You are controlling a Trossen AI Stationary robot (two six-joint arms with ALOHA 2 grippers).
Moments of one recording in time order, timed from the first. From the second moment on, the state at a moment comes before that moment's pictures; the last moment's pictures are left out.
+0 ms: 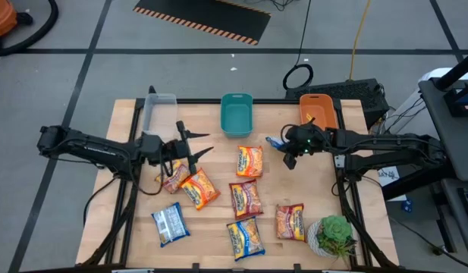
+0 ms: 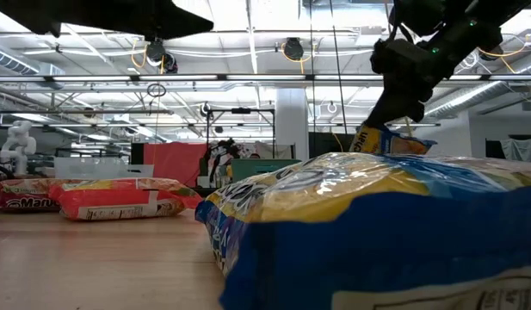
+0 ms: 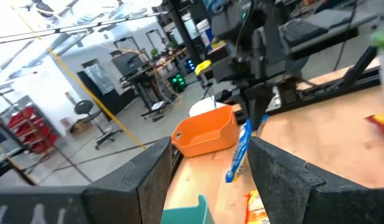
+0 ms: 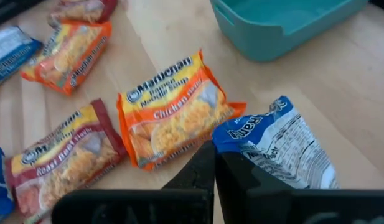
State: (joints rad) left arm -0.05 1.05 0.50 0.59 -0.34 0.49; right arm -0.23 0.99 0.57 -0.30 0.00 0.35
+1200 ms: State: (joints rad) left arm 0.03 1.59 0.84 0.42 -0.05 0.22; right arm -0.09 0.99 0.61 -0.11 -0.10 0.38
